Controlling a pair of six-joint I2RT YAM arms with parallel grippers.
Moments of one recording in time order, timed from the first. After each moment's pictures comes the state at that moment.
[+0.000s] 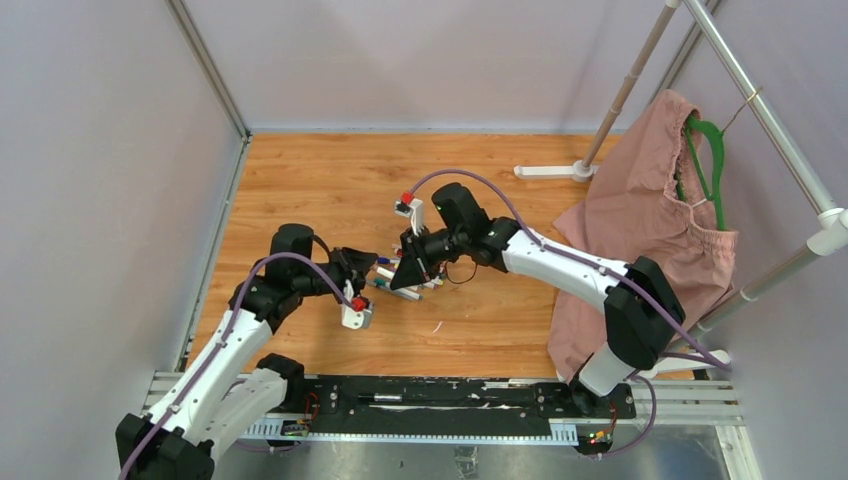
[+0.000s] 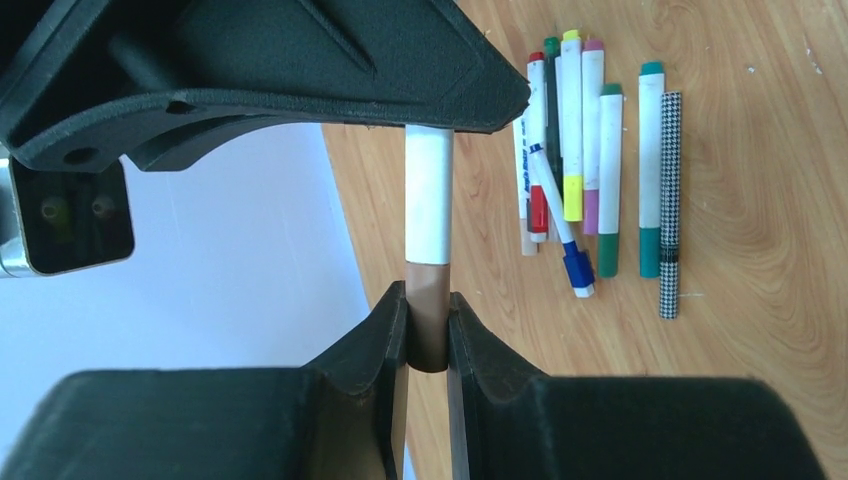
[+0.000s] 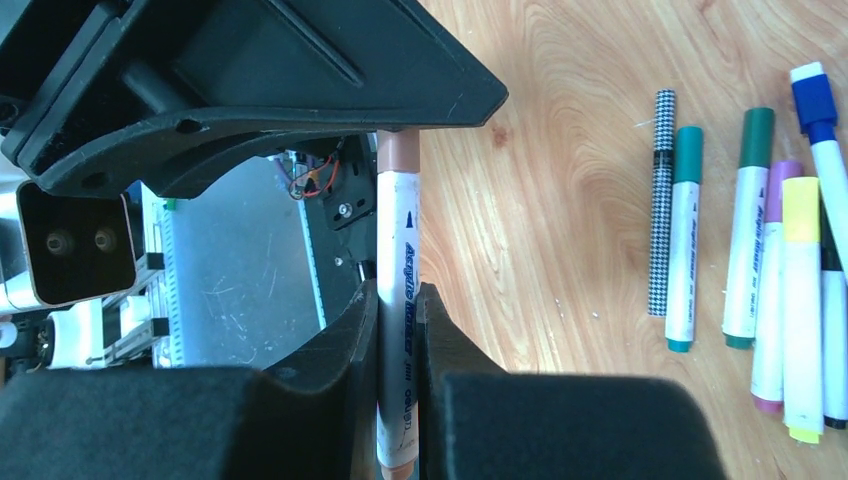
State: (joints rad) left arm -0.33 0.79 0.64 -0.49 0.68 1.72; right arm 0.83 1.59 1.19 -0.25 -0.76 0.28
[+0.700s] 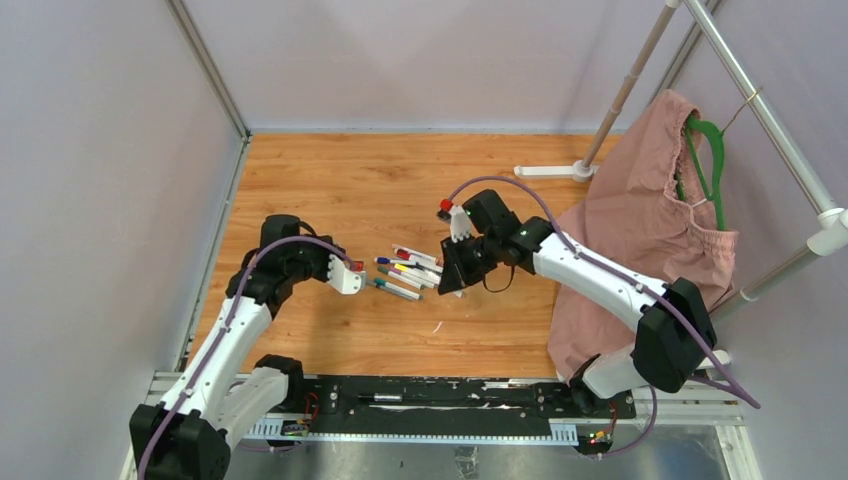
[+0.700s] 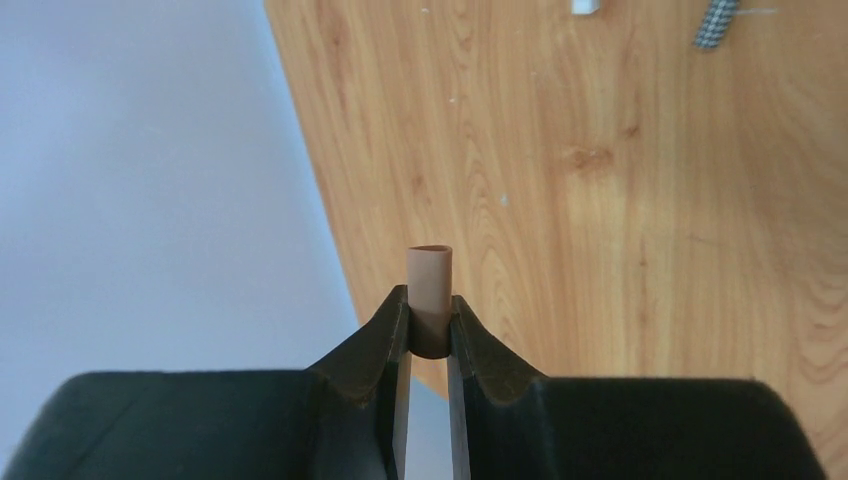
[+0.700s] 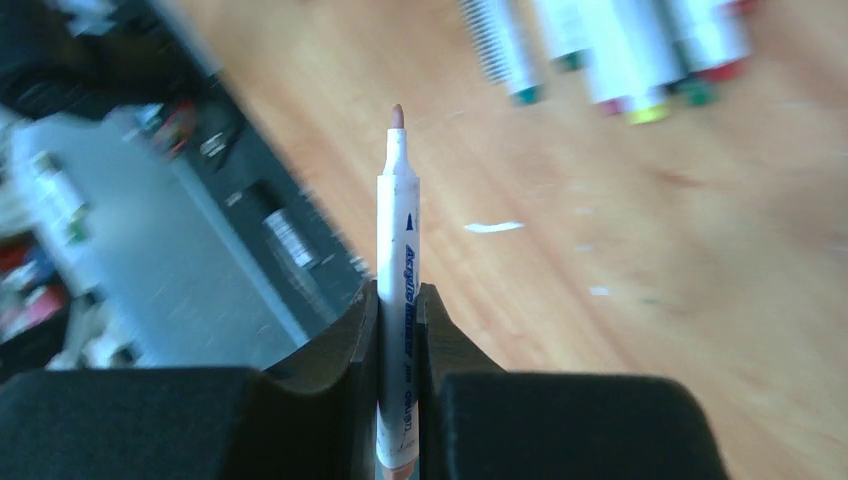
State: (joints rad) left arm -0.19 0.86 0.65 -0.46 0.30 1.65; right arm 0.74 1.43 1.09 -0.60 -0.59 0.28
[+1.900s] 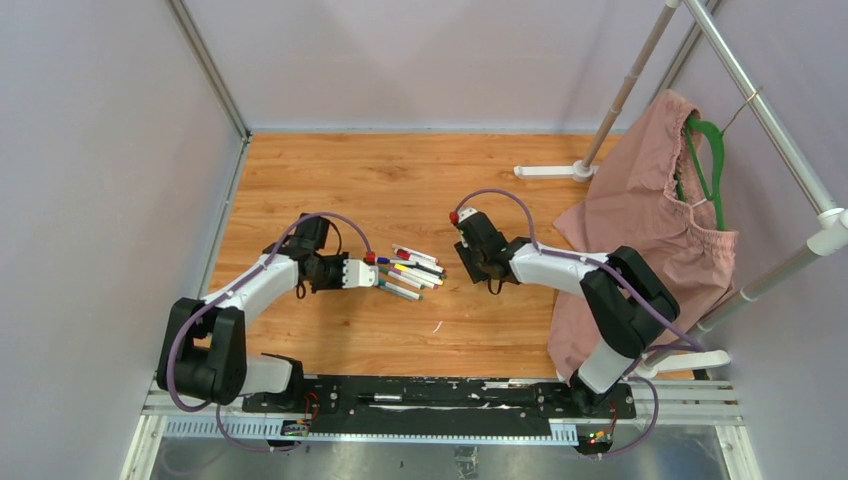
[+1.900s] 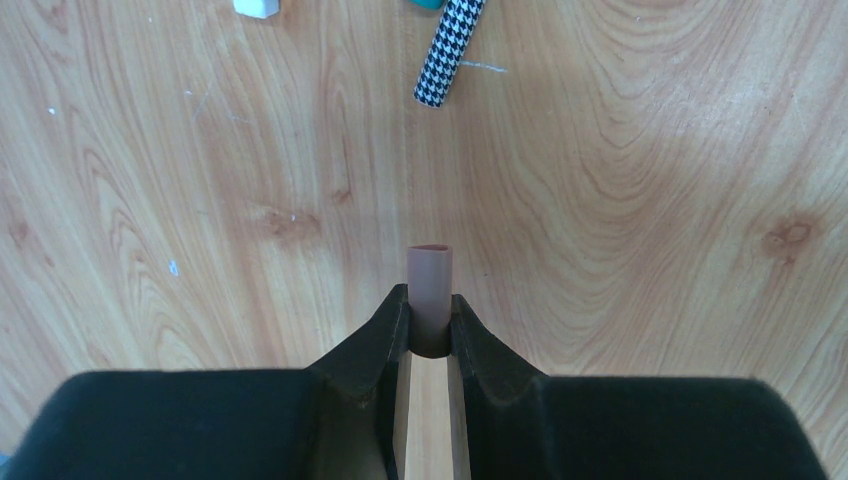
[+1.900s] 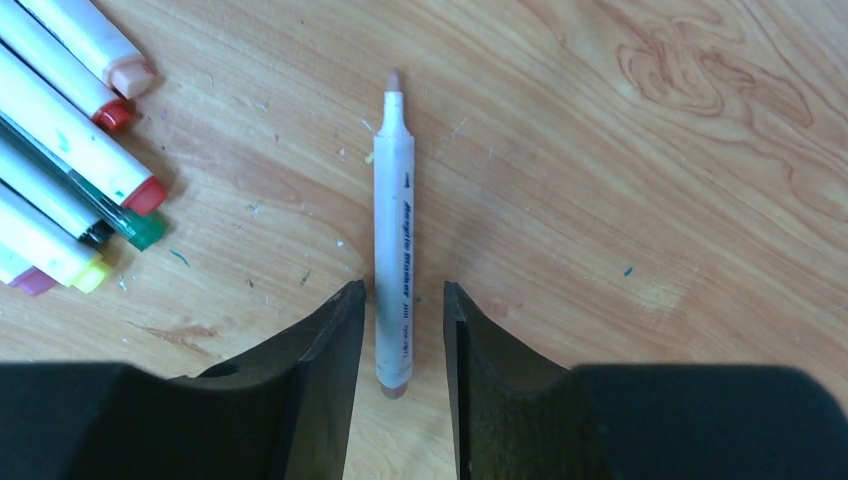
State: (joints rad) left arm -0.21 1.31 0.67 -0.53 0.28 1.36; right arm 0.70 1.65 0.90 -0.21 0.22 0.06
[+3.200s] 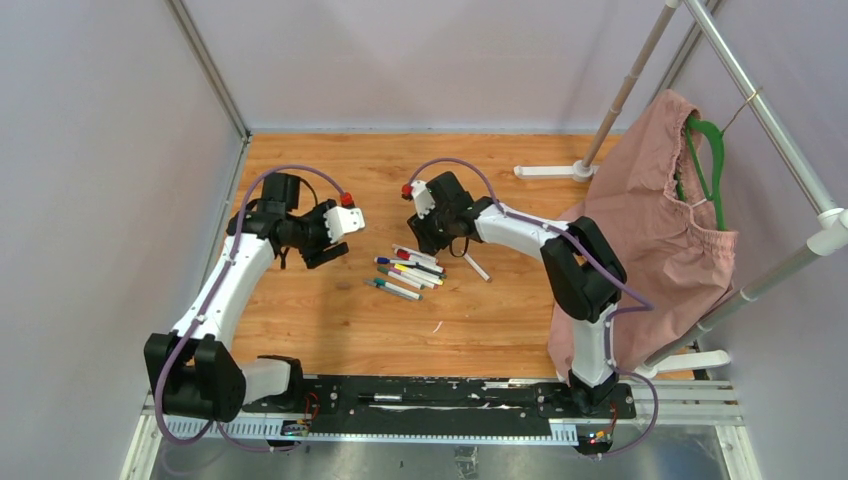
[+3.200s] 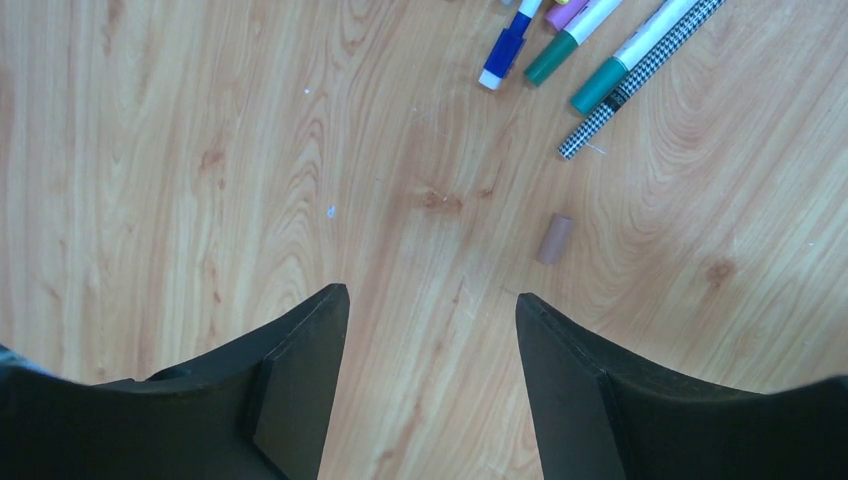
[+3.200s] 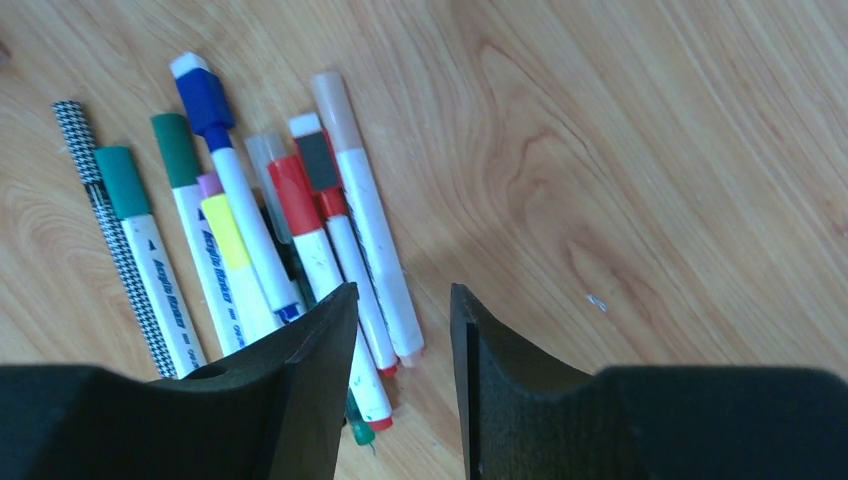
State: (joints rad) left arm -0.11 1.23 1.02 -0.80 0.45 1.11; right arm 0.69 1.95 1.38 -0.30 -0.23 -0.12
